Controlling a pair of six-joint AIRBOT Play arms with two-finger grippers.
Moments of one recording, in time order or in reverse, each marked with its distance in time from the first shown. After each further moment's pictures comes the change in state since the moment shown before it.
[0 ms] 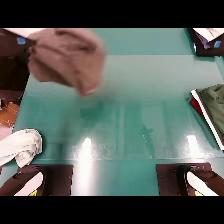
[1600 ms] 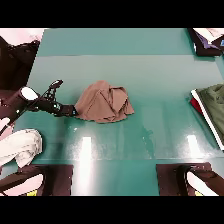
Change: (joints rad) left arm -0.087 -0.249 -0.784 0.267 0.288 -0.092; right arm 0.000 -0.002 0.056 0.000 0.109 0.000
